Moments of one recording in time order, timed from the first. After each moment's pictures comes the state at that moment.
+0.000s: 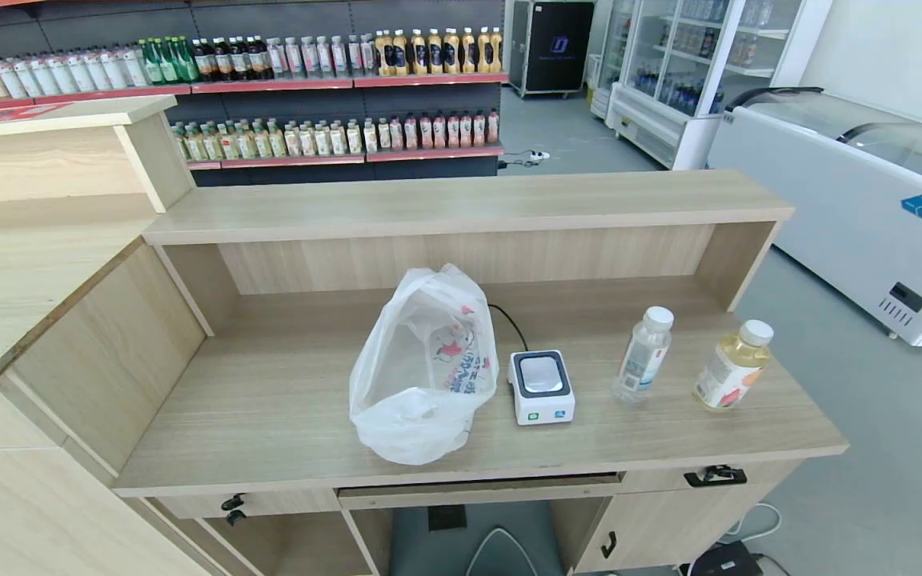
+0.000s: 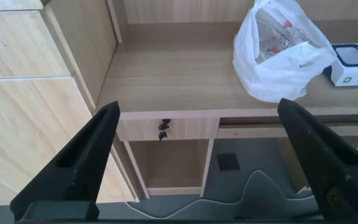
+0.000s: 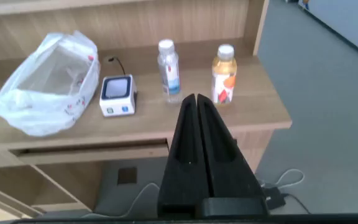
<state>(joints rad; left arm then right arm) 0.00 0.00 0.00 0.00 0.01 0.01 0.00 0.34 -0.32 -0.09 0.01 0.01</state>
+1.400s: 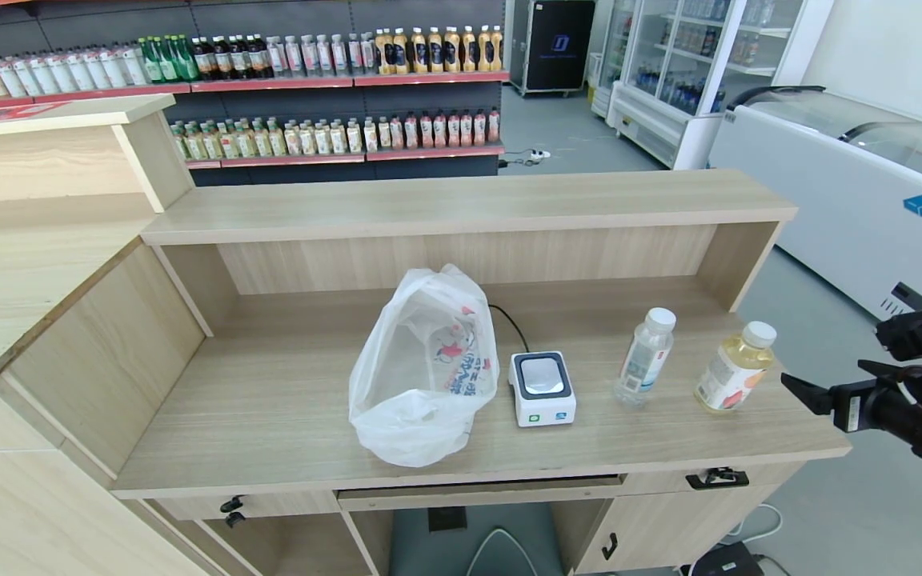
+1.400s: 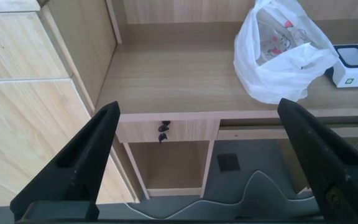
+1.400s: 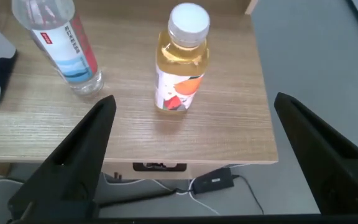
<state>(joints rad) 0.00 0.00 0.00 0.00 0.01 0.01 -0.34 1.88 -0.40 -1.21 0.32 -0.31</state>
